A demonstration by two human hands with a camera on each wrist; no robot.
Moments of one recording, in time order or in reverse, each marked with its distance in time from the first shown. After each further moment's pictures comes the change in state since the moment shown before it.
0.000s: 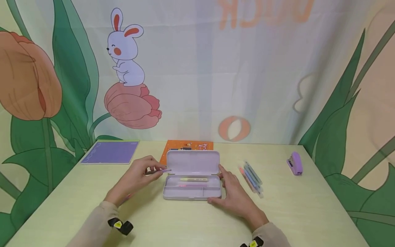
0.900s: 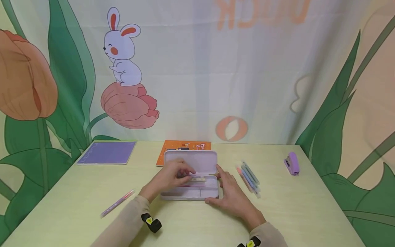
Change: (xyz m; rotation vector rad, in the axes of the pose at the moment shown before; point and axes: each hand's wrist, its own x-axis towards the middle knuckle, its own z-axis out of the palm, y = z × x) left_hand 0.051 0.039 0.080 -0.037 -0.131 0.158; right_hand 0.000 -0.004 -0.002 0.001 -0.007 -0.008
